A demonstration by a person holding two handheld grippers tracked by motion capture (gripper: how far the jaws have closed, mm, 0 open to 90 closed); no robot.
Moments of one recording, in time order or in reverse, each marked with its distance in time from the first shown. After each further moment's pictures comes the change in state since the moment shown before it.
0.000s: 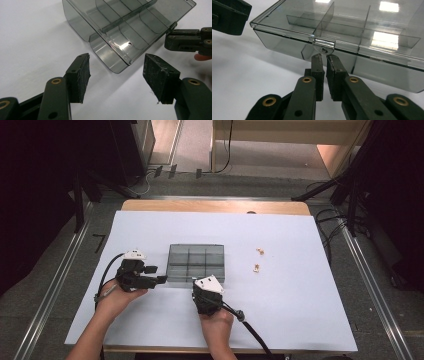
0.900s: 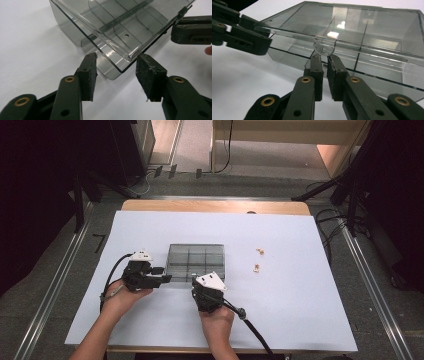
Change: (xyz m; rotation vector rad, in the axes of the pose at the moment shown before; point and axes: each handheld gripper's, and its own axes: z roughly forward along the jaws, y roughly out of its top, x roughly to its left) left arm -0.010 0.004 0.013 0.000 0.010 0.034; right arm -0.002 0.013 -0.008 -0.039 0.028 0.013
